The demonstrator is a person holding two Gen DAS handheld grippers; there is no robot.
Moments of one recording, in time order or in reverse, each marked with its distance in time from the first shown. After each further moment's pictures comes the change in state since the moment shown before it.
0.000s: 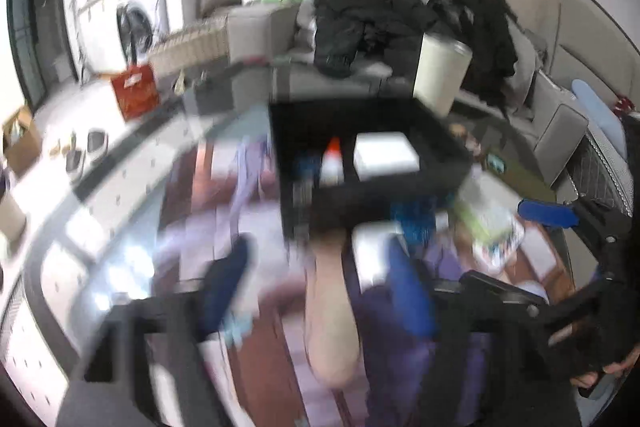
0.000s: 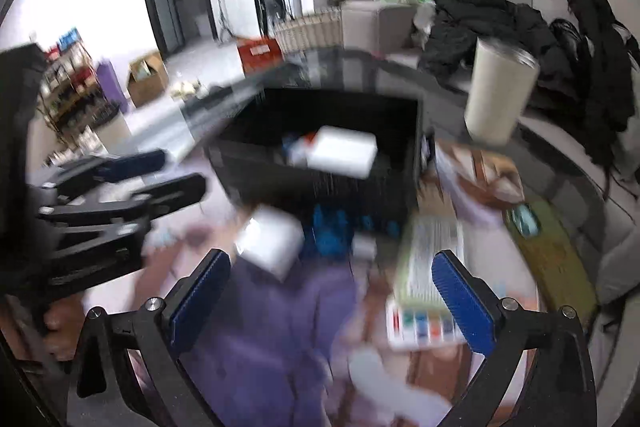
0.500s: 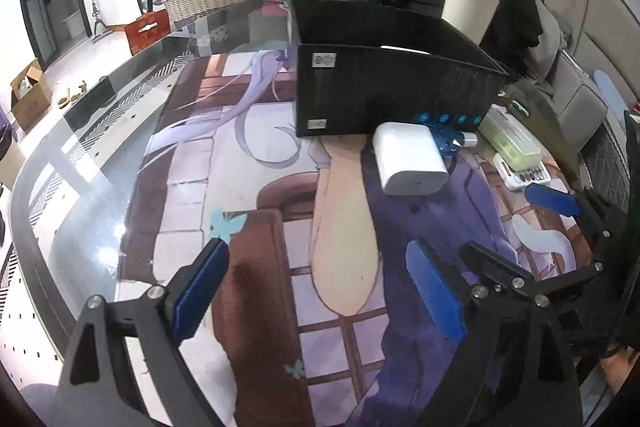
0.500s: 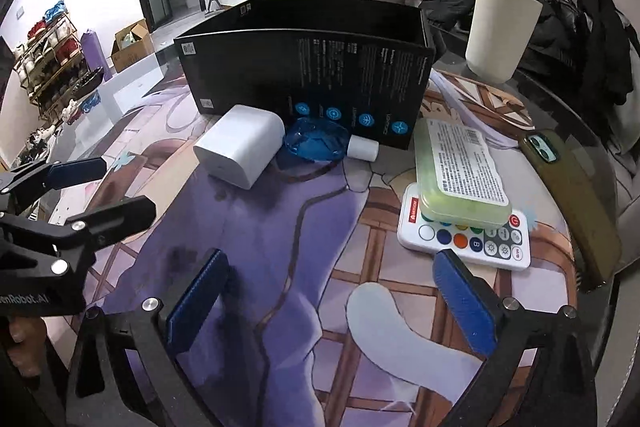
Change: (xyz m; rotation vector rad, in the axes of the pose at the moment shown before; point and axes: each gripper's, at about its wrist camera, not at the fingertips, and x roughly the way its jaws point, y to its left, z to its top) left arm 0.023 -0.002 -0.049 -0.054 0.122 0.041; right arm 0.039 0.001 -0.051 -0.017 0.062 -0.043
